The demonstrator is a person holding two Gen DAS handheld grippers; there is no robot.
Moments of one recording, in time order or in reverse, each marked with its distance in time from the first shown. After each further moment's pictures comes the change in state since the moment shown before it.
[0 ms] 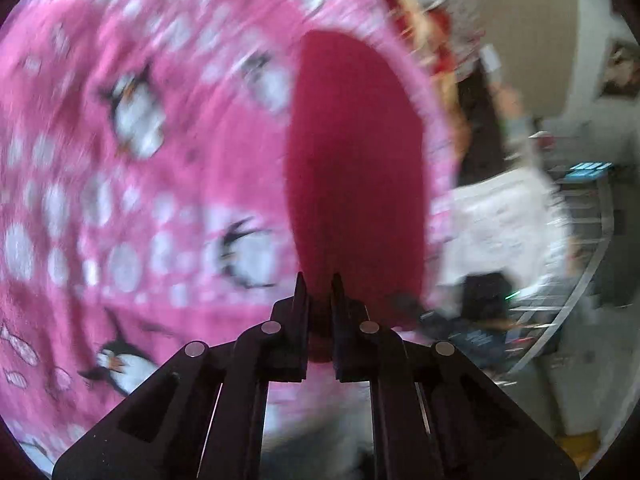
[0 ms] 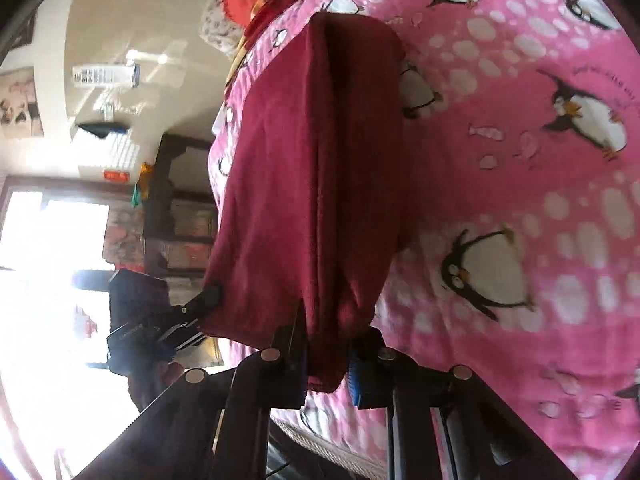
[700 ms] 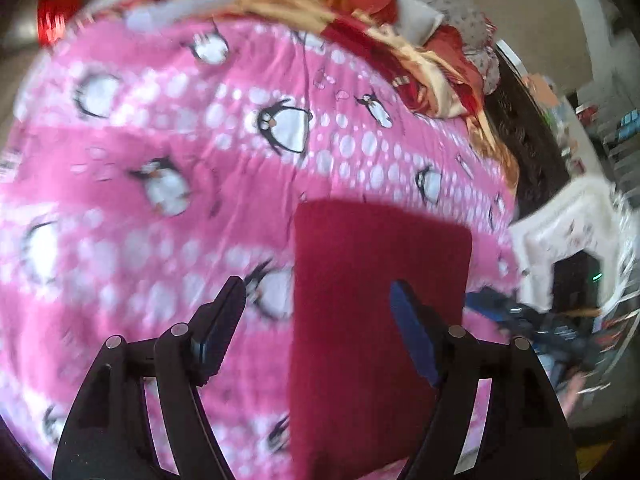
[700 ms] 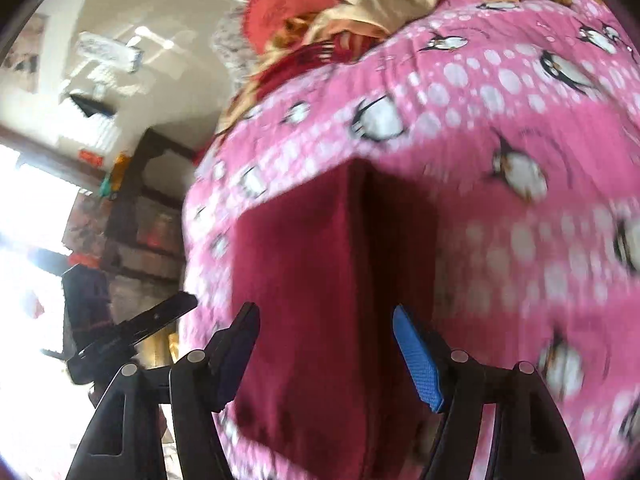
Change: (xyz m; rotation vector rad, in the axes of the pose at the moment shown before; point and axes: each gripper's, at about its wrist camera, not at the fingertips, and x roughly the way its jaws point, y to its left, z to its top) left arm -0.004 -0.056 0.140 0.166 -0.158 0.223; right arm 0.001 0.038 0.114 -0.156 -0.102 -0.186
